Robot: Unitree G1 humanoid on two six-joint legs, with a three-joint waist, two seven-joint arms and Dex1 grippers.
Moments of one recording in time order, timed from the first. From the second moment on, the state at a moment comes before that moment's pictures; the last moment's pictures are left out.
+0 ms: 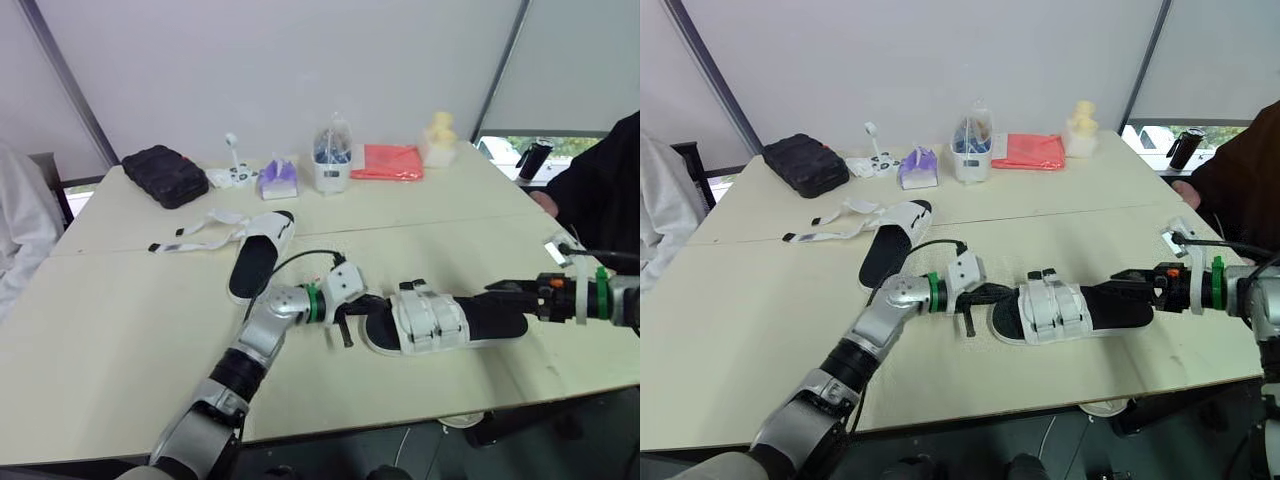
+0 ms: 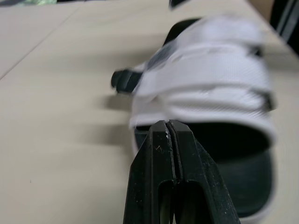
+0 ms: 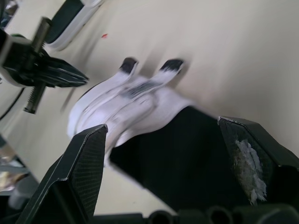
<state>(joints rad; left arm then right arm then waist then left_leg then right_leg) -0.62 0.12 -0.32 0.25 -0.06 0.17 -0.97 -0.45 -1.02 -0.17 0.34 0.45 0.92 1.34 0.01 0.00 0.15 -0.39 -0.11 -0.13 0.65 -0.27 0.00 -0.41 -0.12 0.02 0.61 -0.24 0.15</state>
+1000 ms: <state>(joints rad) -0.35 0.35 -0.26 -0.21 -0.14 0.49 -0.78 -0.56 -0.84 -0.02 0.42 0.56 1.04 1.38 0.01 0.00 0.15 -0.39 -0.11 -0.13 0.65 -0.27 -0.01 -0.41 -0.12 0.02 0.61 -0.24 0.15</state>
